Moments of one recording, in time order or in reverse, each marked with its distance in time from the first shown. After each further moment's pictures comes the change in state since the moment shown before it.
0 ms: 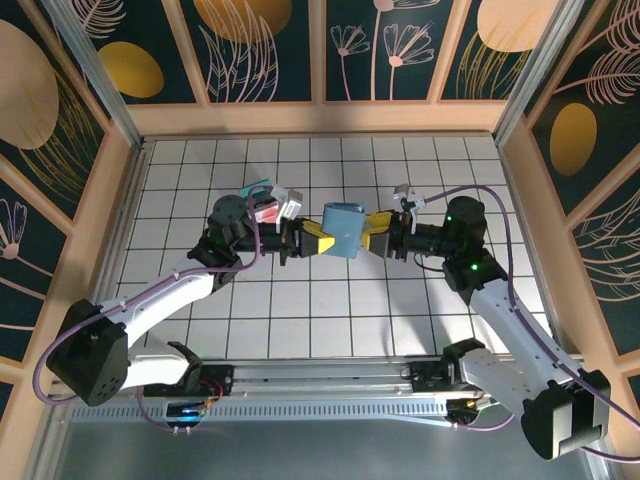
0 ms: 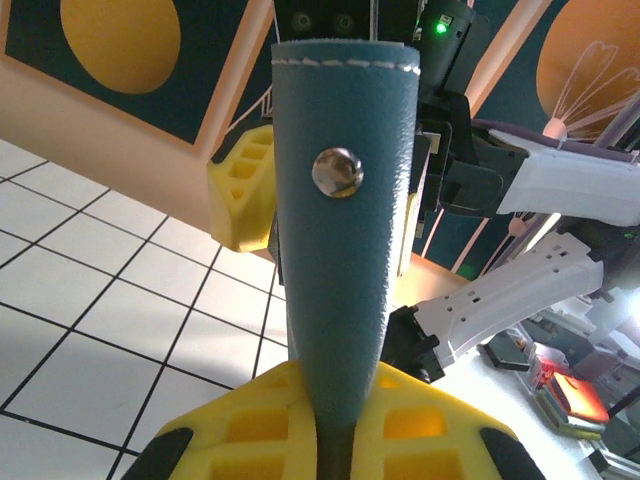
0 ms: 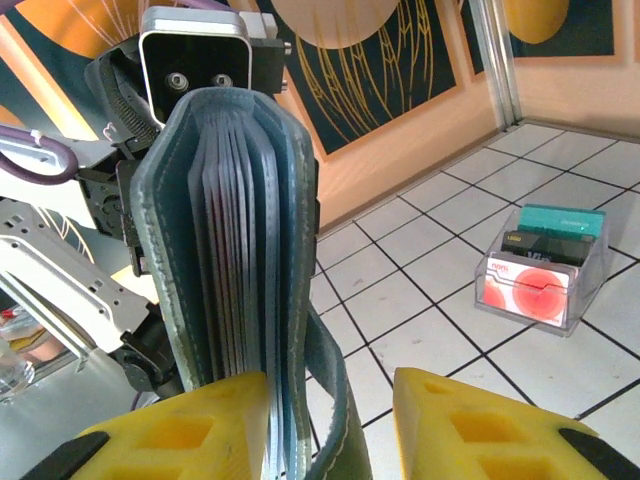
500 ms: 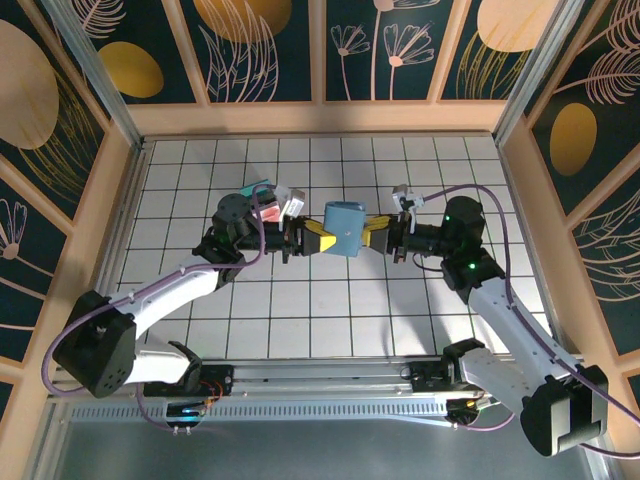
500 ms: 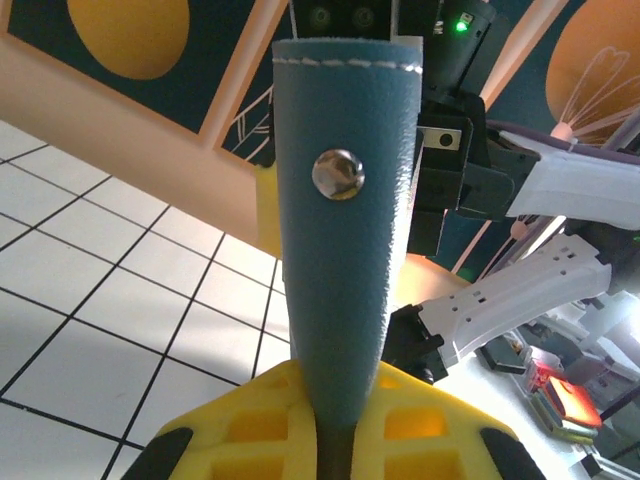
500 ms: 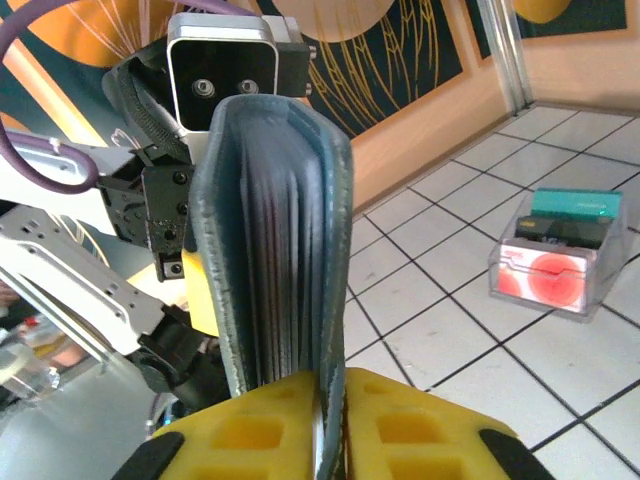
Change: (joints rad) left arm 0.005 0.053 0.001 0.033 0.004 -0.031; right arm -0.003 0.022 -0.014 0.037 -0.016 0.060
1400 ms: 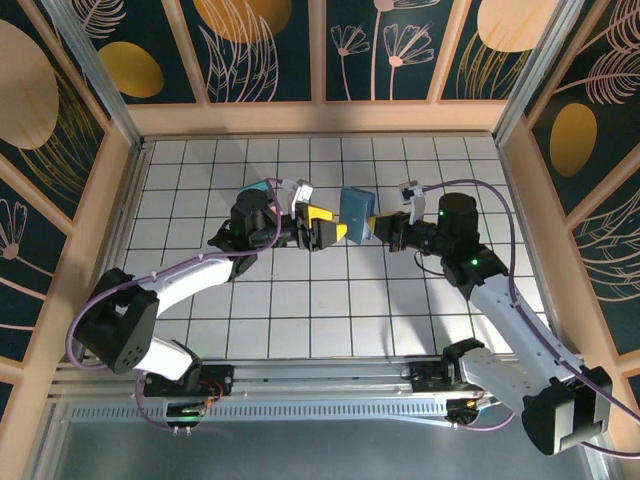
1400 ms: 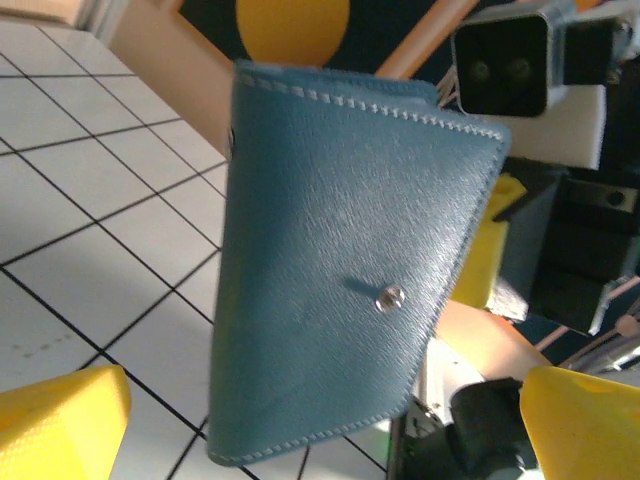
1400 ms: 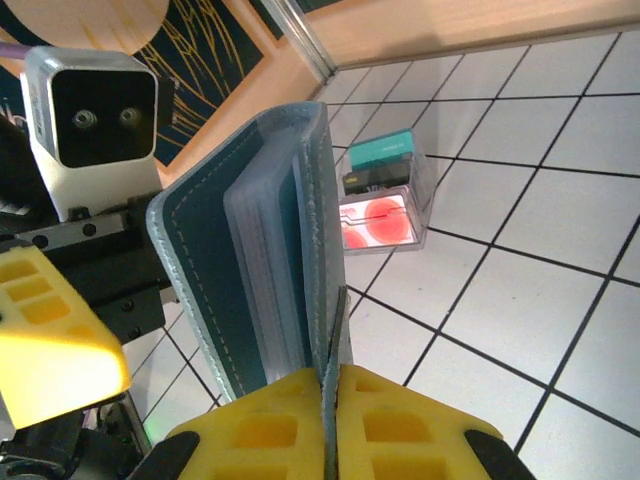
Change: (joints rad) left arm -0.005 0.142 0.060 -0.039 -0.249 -0.087; right arm 0.025 0.002 0.077 -0.304 0.400 0.045
